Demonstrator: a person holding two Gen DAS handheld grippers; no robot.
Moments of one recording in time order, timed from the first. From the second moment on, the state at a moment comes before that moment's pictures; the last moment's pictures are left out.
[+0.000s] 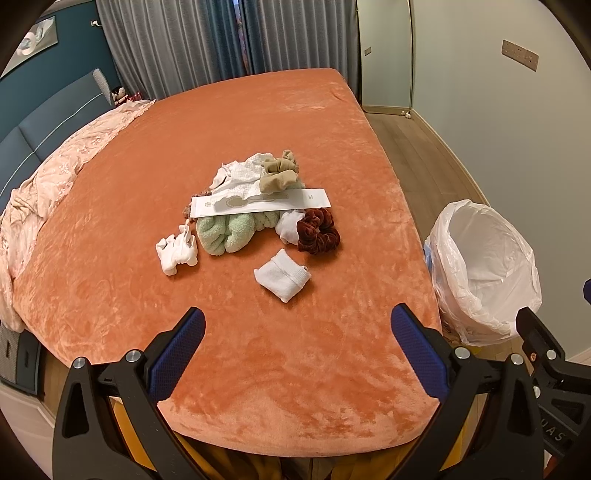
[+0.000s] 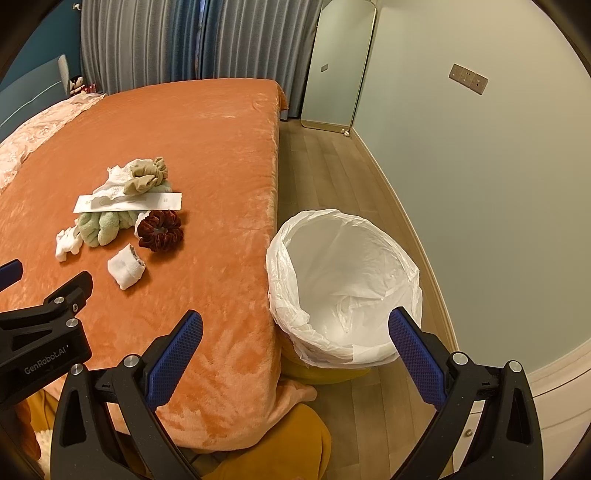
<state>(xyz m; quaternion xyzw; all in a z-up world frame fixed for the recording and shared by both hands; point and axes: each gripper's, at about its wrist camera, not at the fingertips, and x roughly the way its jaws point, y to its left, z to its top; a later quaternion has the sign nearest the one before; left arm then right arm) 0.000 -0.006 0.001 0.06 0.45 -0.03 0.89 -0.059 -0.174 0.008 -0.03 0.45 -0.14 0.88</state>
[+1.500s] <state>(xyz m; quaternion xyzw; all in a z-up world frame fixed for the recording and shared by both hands) -0.004 -0.005 0.006 0.06 0.45 -0.04 0.89 -0.060 -0.175 0.015 -0.03 0.44 -0.15 0.89</state>
